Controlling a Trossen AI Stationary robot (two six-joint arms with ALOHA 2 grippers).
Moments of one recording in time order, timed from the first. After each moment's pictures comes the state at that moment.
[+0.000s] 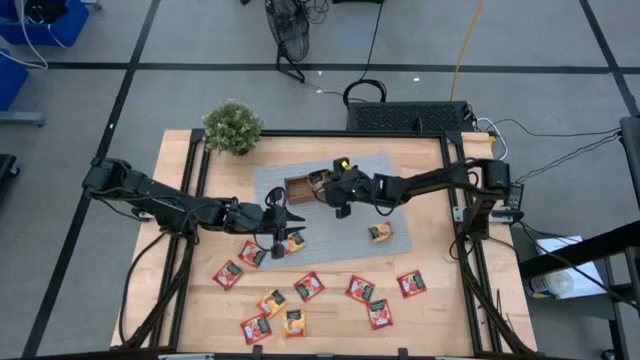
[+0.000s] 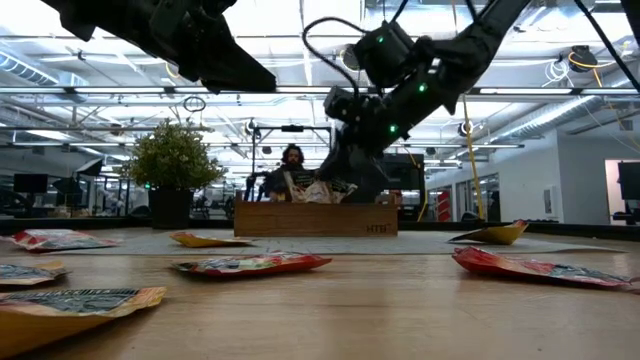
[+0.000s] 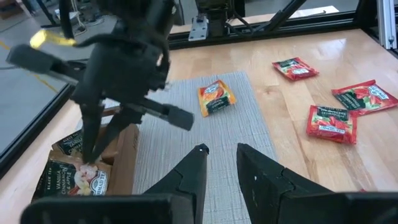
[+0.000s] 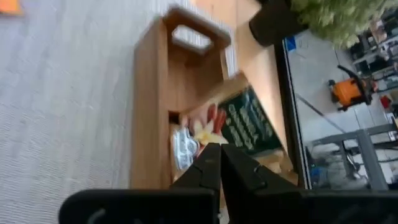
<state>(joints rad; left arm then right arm) -0.20 1.31 0.65 0.27 -0.29 0.03 -0.17 1.80 0.94 0.30 0.25 -0.66</state>
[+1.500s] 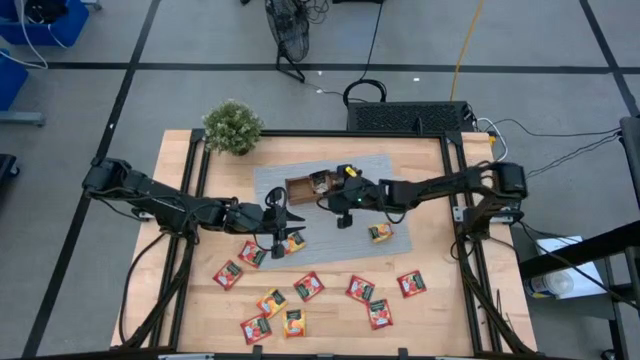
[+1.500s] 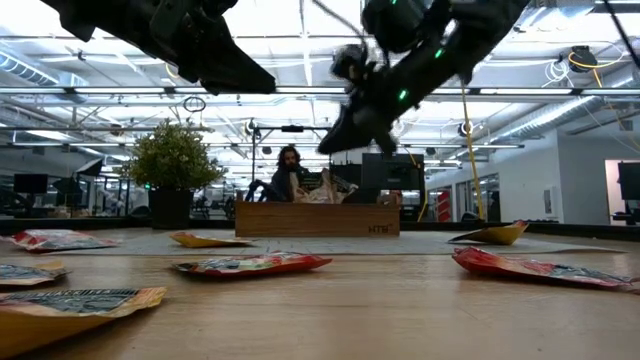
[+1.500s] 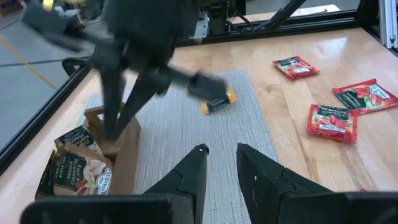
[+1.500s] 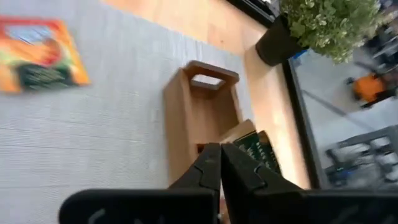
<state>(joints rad) -0.20 1.31 0.65 0.26 -0.29 0.02 -0.07 1.68 0.95 0.18 0.26 -0.48</state>
